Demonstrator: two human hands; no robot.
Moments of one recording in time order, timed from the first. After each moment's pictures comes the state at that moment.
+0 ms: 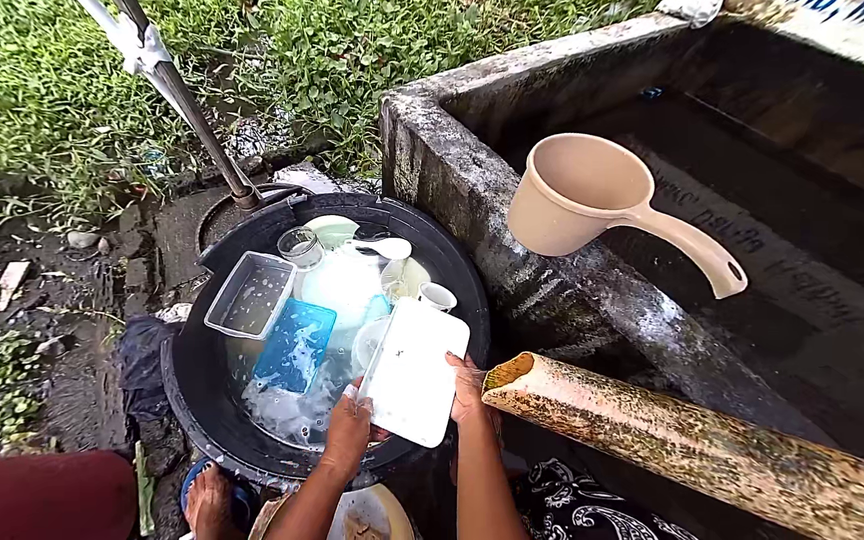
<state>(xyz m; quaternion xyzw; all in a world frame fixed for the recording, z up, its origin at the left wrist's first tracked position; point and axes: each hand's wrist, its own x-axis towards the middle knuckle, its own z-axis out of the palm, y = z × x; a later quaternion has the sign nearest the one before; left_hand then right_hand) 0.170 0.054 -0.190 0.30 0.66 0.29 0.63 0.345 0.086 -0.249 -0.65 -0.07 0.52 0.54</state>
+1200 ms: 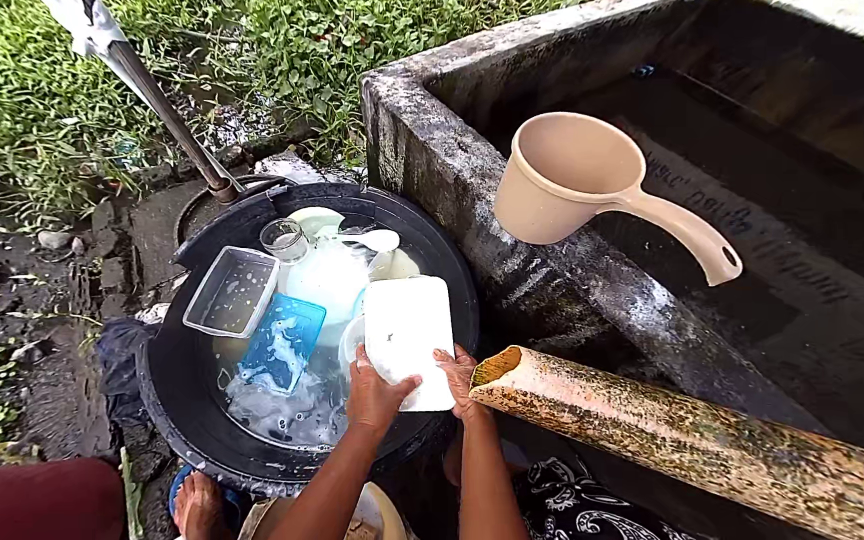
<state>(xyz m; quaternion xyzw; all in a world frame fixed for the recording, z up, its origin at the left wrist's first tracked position) 0.220 0.094 -0.215 0.52 0.73 0.10 0.44 0.369 0.079 -0.252 -0.67 -0.21 0.53 0.47</state>
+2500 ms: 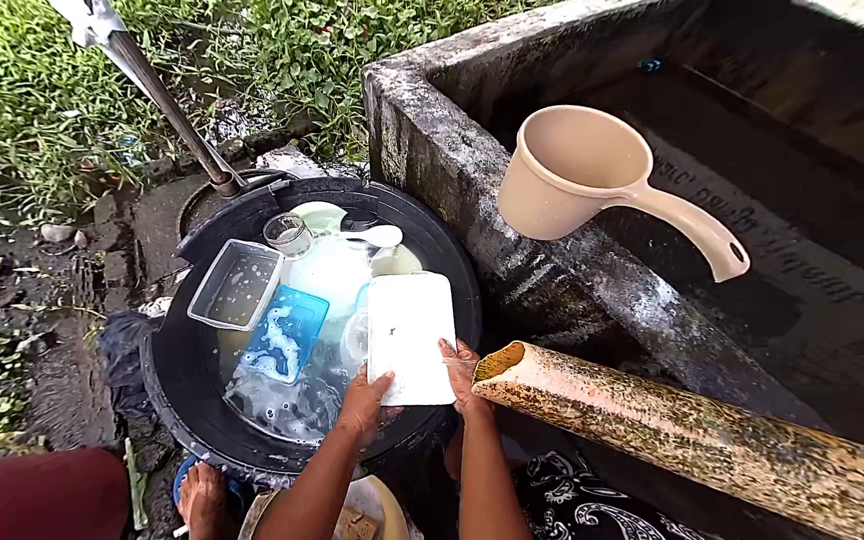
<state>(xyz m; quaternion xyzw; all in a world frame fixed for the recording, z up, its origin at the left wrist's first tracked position) 0.205 0.080 -0.219 0.15 0.61 0.31 0.71 0.364 0.081 -0.251 -0.73 -0.26 0.46 0.44</state>
